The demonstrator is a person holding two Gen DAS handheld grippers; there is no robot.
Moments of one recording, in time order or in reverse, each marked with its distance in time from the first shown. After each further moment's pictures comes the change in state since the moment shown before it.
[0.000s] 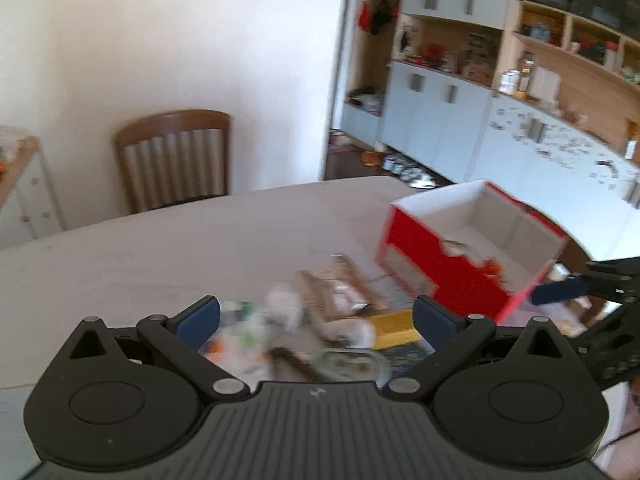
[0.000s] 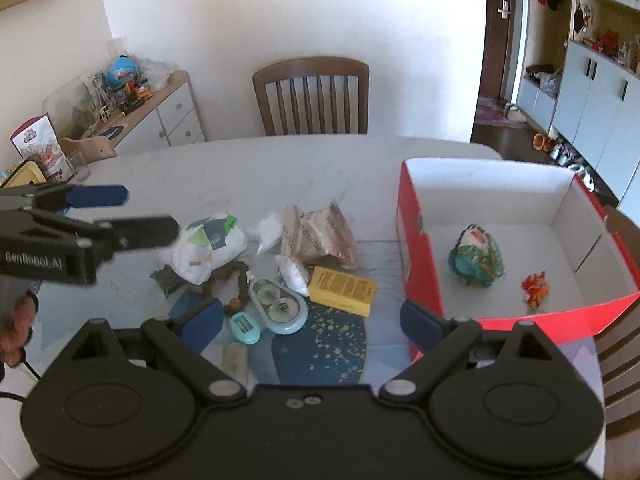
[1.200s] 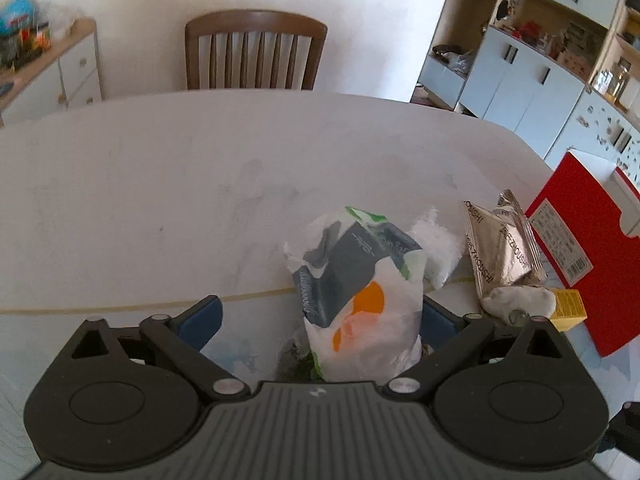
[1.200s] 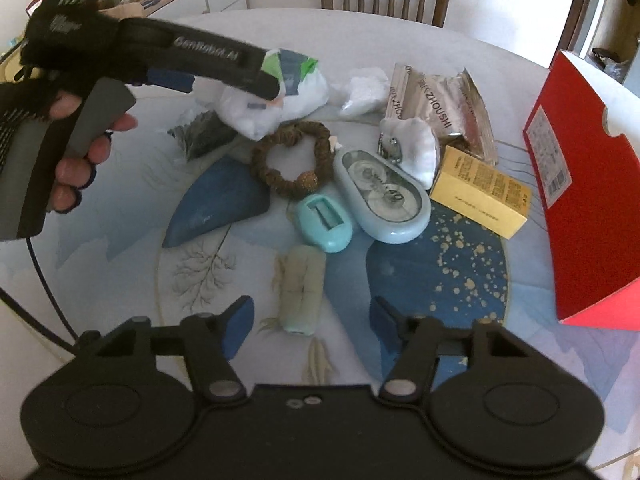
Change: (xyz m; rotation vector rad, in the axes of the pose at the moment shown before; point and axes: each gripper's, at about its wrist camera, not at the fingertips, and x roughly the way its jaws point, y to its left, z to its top) left arm 0.126 0.104 -0.056 -0.226 0.194 0.092; right arm 0.114 0.075 -0.063 -0.187 0.241 0.041
